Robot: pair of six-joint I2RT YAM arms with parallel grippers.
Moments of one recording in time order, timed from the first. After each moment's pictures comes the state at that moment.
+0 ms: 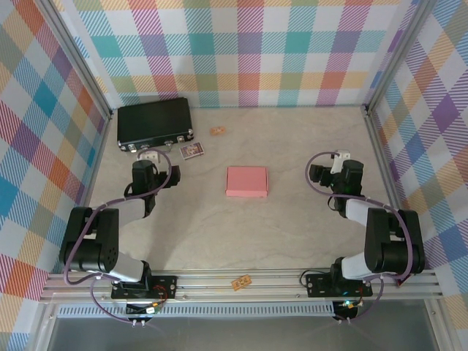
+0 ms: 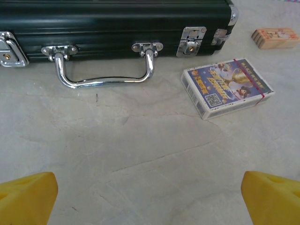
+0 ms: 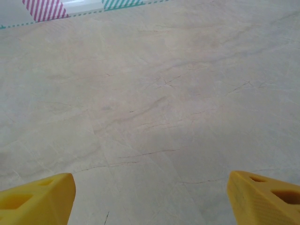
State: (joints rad) left arm -0.04 1.47 0.53 0.43 -0.03 -0.13; right arm -0.06 1.43 0.48 0.47 -0.18 0.08
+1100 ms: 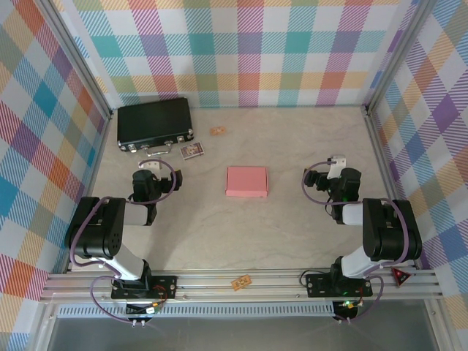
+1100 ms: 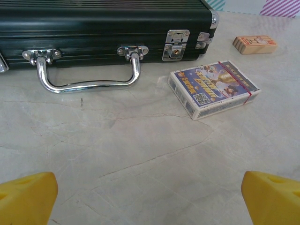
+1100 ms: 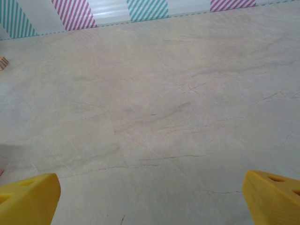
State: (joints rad) left arm -0.03 1.58 0.41 0.76 0.03 -0.11; right arm -0.06 1.53 0.38 0.77 -0.25 0.07
